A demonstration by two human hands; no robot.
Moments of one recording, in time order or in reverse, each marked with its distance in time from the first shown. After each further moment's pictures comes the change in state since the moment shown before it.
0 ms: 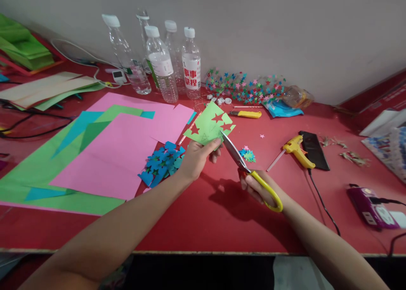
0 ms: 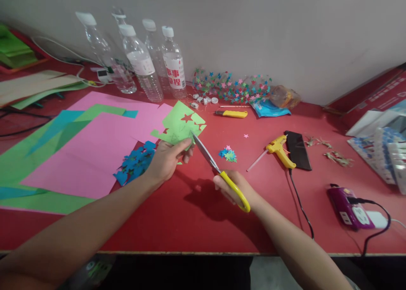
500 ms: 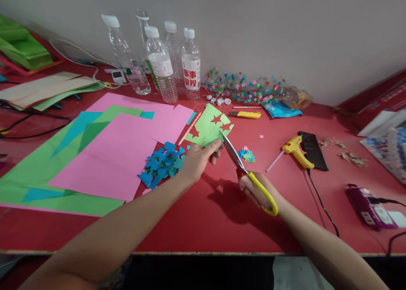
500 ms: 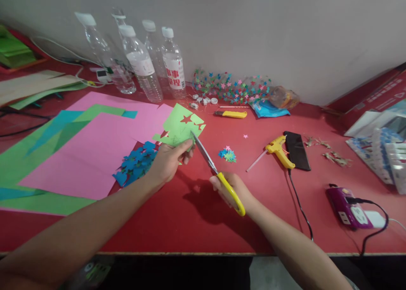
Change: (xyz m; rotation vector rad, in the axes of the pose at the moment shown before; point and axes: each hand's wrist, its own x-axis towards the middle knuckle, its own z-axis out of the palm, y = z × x) left_hand -0.002 0.002 0.006 0.048 0.043 -0.037; right_hand 0.001 -0.013 0.015 -0.061 0.117 0.161
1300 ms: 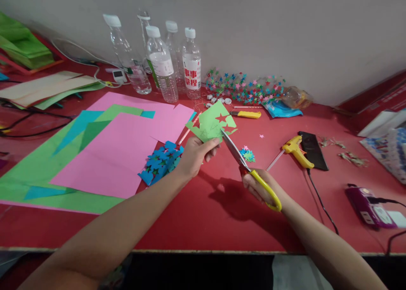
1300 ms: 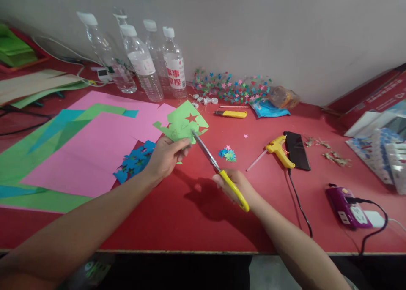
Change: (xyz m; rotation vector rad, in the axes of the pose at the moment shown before) left_hand 0.008 0.001 -0.010 -0.034 -0.024 0.006; right_hand -0.001 -0.002 -0.010 0.022 -0.002 -0.025
